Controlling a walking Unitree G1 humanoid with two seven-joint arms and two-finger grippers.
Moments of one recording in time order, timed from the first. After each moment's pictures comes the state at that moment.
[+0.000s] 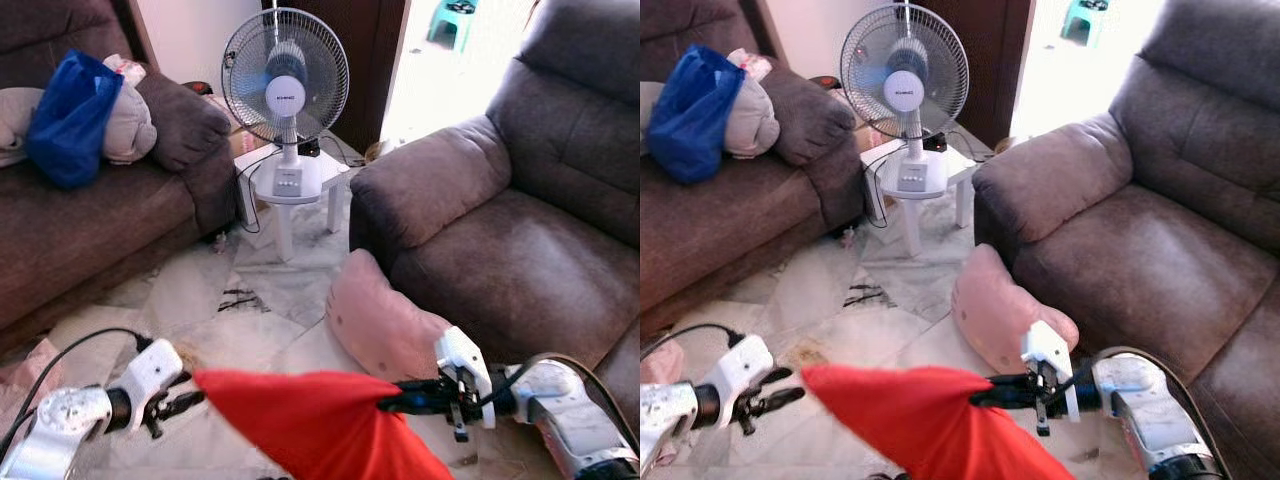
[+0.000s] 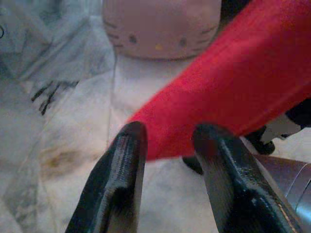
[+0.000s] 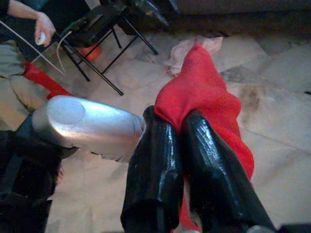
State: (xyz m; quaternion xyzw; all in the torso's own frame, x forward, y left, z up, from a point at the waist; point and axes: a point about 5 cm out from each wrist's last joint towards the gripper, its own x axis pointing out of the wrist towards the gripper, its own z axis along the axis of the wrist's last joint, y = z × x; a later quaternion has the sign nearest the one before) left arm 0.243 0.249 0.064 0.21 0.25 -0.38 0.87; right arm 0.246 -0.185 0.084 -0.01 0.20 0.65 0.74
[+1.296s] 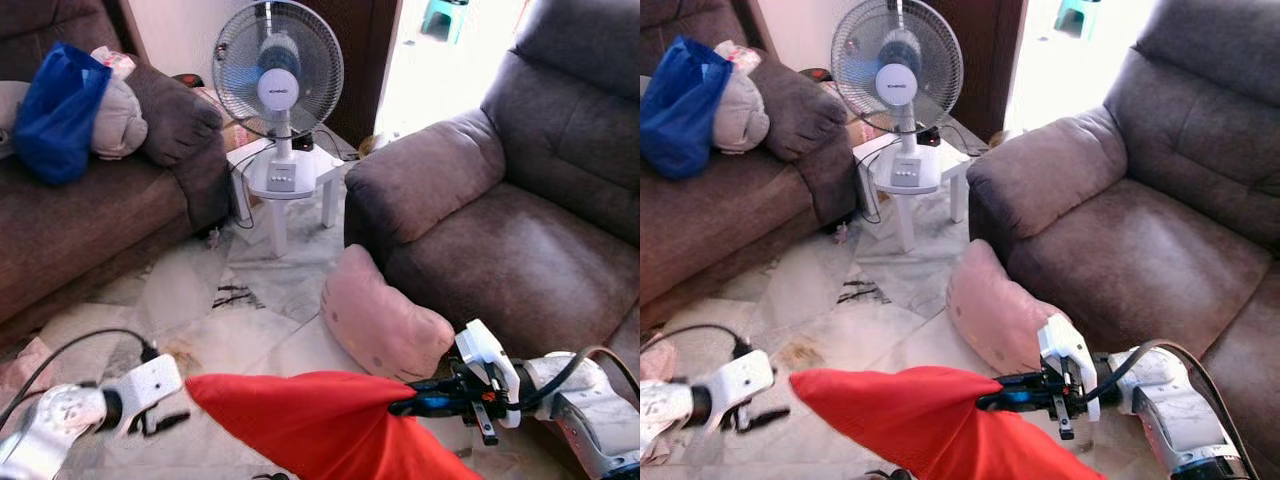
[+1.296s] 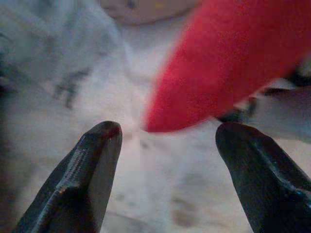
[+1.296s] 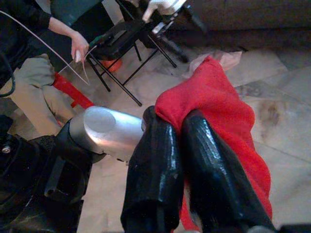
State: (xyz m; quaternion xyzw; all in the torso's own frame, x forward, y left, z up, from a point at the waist) left arm 0.251 0.262 0.057 0.37 0.24 -0.38 0.81; right arm 0.238 -0.192 0.109 0.01 0.17 0.68 0.71
